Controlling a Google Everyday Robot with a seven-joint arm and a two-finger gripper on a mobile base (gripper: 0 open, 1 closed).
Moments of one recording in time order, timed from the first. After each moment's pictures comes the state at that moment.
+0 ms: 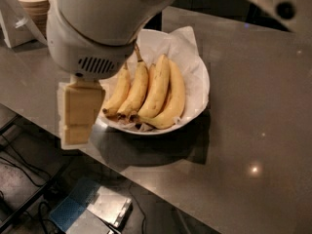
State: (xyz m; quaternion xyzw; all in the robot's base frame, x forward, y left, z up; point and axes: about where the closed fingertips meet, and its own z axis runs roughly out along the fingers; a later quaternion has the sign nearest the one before) arm 0.390 0.131 1.013 -0.77 0.56 0.06 0.31
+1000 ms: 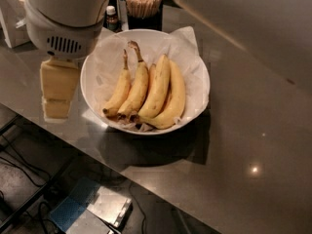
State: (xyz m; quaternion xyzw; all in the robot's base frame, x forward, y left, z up) arm 0.440 0.165 1.008 -0.74 0.60 0.03 0.29
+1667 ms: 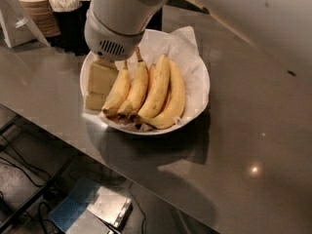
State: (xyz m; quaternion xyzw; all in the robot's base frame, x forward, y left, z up) arm 0.487 0.120 0.968 -0.70 0.66 0.05 0.27
